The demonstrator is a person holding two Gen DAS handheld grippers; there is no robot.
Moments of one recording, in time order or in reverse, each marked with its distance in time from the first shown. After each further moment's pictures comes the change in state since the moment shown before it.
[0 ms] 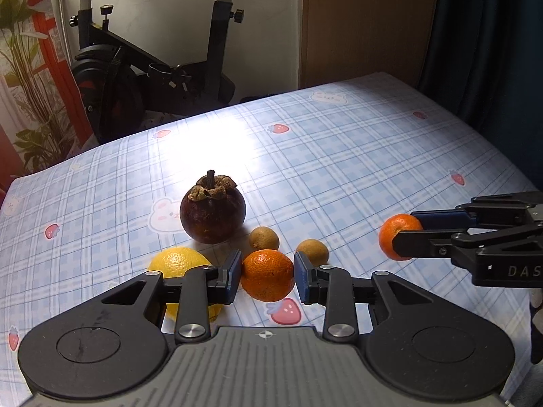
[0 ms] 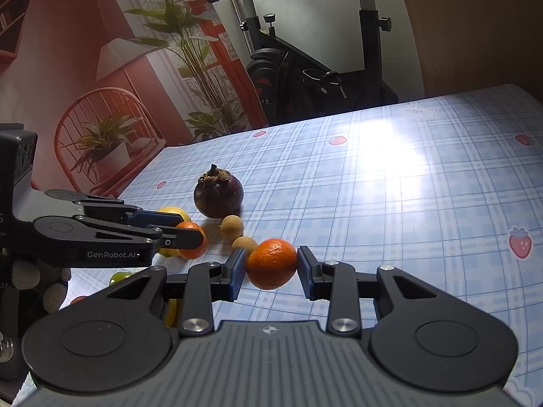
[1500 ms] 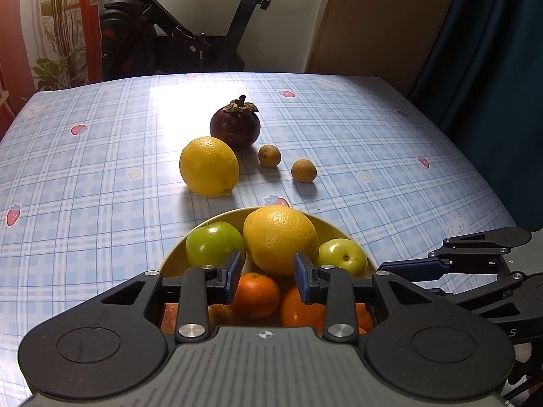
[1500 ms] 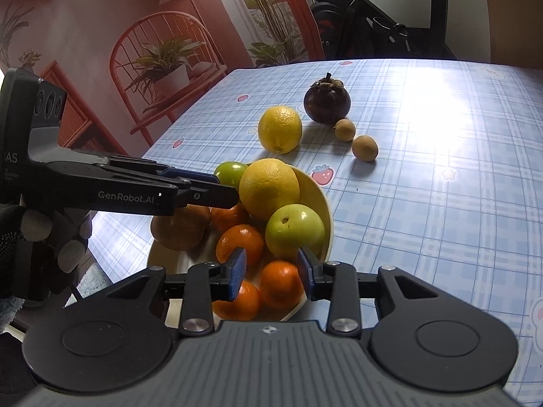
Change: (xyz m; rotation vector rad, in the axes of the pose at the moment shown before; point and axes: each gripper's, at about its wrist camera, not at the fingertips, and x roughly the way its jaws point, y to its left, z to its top) left arm -0.061 0.026 -0.080 -0.188 0.025 -0.086; right arm -0.016 0.085 -0.053 -0.118 0.223 0.109
